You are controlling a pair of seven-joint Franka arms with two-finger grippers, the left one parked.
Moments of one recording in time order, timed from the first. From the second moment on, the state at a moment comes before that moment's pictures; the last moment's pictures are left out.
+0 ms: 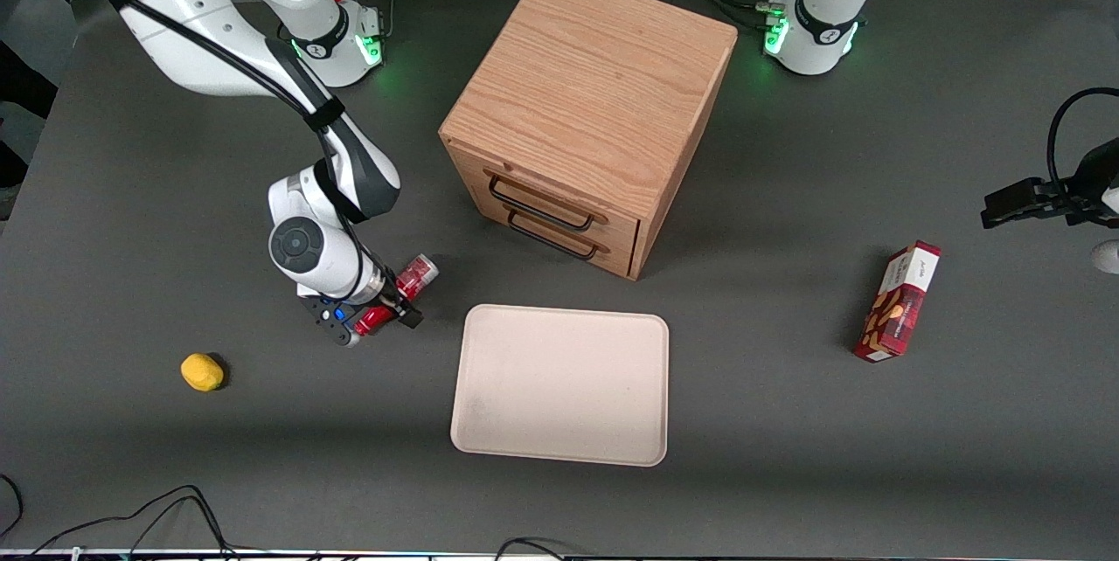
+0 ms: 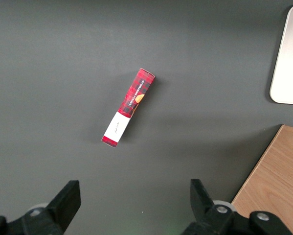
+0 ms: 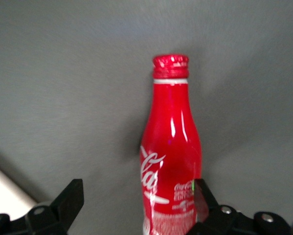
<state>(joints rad) 0.08 0.57 0.25 -1.92 -0.11 2.42 1.19</state>
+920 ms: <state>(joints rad) 0.07 0.58 0.25 -1.96 -0.12 2.42 1.20</state>
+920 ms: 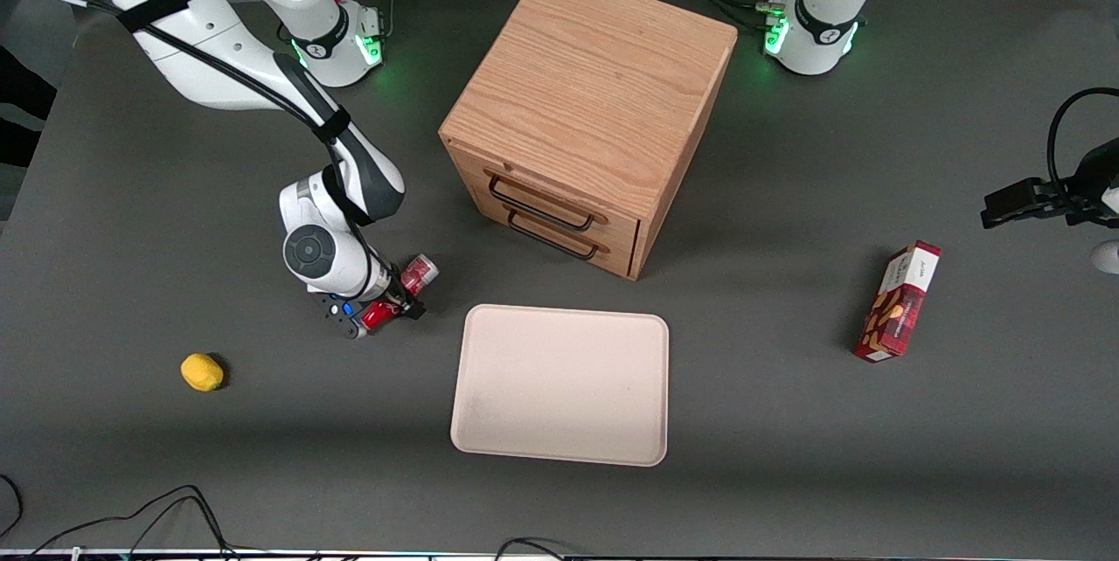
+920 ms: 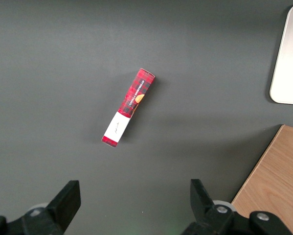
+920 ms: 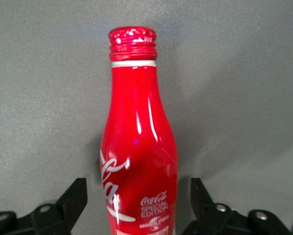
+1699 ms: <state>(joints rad) 0.06 0.48 0.25 -1.80 -0.12 2.19 1.08</state>
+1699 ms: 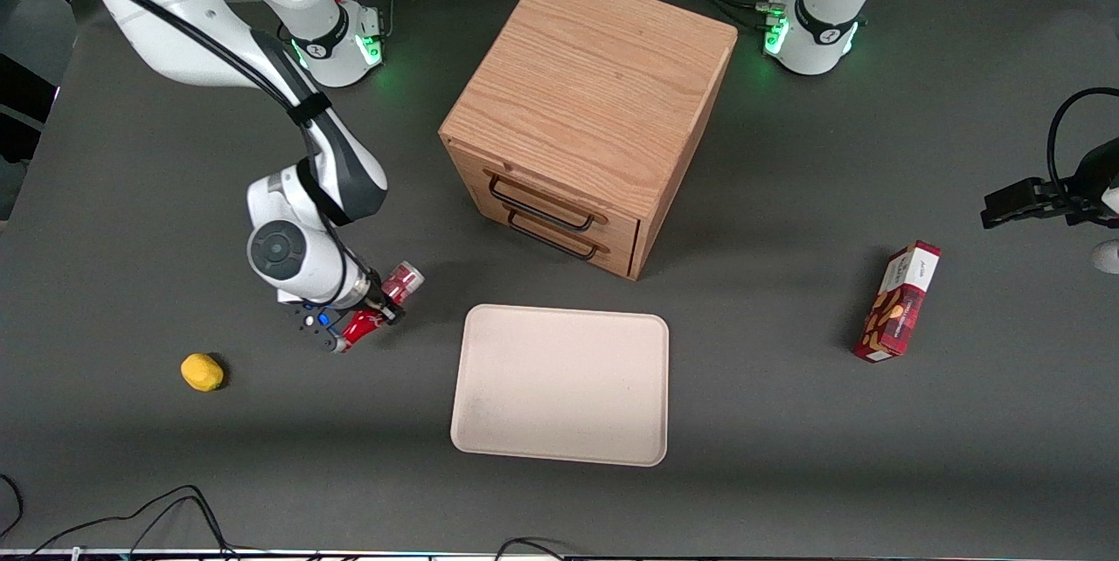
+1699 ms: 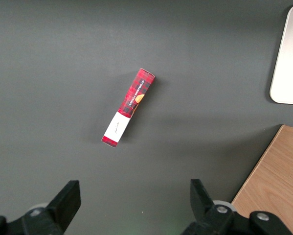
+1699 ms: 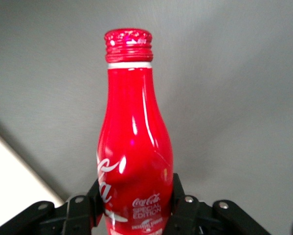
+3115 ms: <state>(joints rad) 0.12 0.87 0.37 -1.02 -0.12 2.05 0.47</state>
